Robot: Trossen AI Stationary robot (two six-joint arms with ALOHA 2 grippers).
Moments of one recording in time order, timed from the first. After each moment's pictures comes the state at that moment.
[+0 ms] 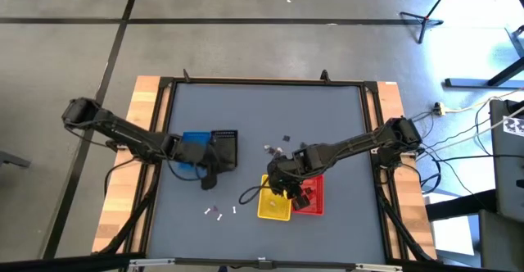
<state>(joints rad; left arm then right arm) -0.24 1.13 0.44 0.13 -0.15 -0.33 0.27 1.84 1.48 -0.80 -0.19 -0.13</state>
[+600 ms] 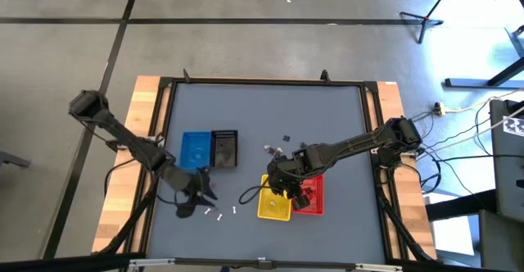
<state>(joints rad) -0.61 1.13 0.44 0.09 -0.12 -0.58 0.27 1.84 1.48 -0.80 -0.19 -0.13</state>
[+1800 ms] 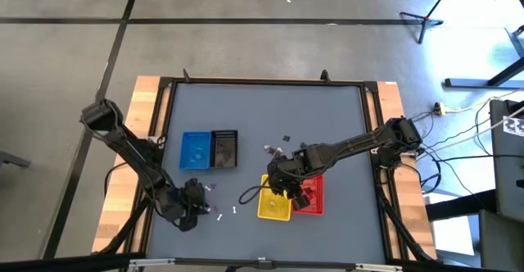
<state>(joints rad) -0.87 1.42 0.44 0.09 -0.40 -1.07 0.27 1.83 1.48 -0.80 -0.19 -0.13</state>
